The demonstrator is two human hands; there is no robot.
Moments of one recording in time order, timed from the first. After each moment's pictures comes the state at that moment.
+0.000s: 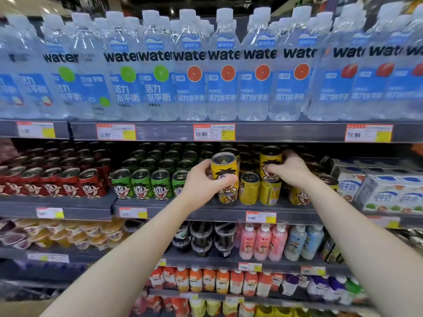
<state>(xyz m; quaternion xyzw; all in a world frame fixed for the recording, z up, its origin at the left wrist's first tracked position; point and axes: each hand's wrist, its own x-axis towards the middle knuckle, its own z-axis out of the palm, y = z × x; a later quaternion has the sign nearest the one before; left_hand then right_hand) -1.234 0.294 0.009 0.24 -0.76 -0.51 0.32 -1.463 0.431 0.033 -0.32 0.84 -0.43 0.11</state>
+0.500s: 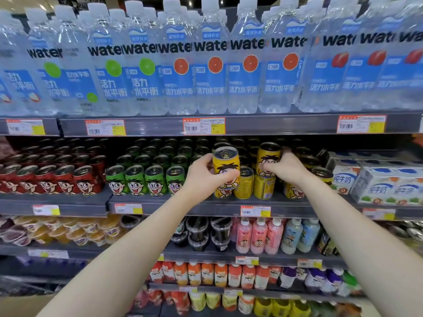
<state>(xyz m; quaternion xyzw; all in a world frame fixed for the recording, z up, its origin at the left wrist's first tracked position) -1.253 0.307 0.009 0.24 -0.78 -0.49 0.32 -1.467 0.441 0.025 -0.32 0.84 -0.42 0.14</state>
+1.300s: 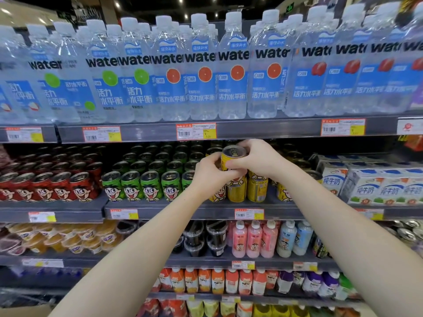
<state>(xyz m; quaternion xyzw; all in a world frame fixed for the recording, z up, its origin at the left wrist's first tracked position) -1.280 0.330 0.026 0.25 -0.80 -0.45 0.32 -1.408 0.435 0.084 -0.51 0.77 -0.37 0.10</state>
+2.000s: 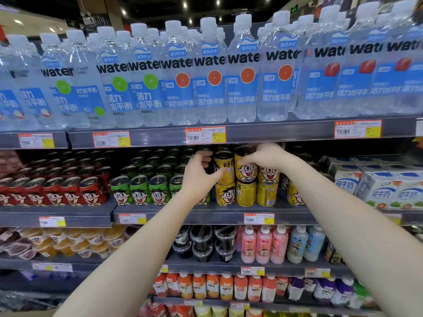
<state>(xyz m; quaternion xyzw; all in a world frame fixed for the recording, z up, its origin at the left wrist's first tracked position) -1.262 0.279 0.011 0.30 -0.80 -0.34 0.39 -1.442 0.402 0.082 -0.45 0.84 -0.27 0.13</state>
